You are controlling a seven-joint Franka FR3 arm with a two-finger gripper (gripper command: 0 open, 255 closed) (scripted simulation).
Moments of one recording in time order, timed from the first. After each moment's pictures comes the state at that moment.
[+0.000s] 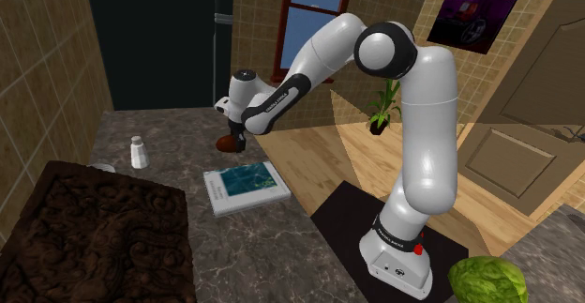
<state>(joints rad) 0.14 0.41 -0.06 -2.04 -0.42 2.67 -0.65</state>
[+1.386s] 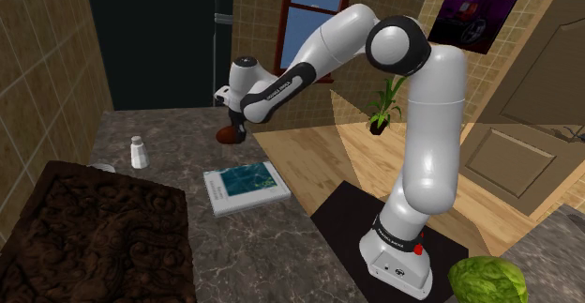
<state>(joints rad) 0.13 0.34 -0.04 -2.03 -0.39 2.59 -0.69</state>
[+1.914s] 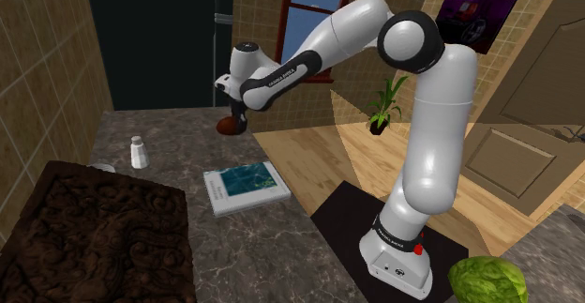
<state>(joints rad) 0.13 0.27 -0.02 -2.02 -0.35 2.50 -0.73</state>
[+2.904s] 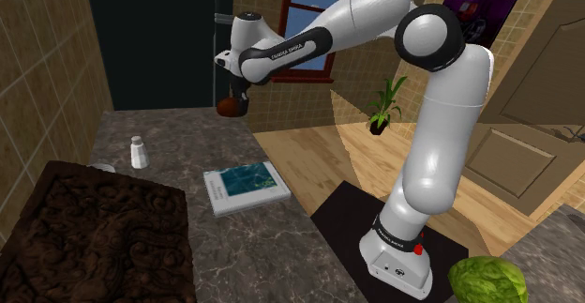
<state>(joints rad) 0.12 0.17 -0.01 -1.94 -0.30 2.33 -0.80</state>
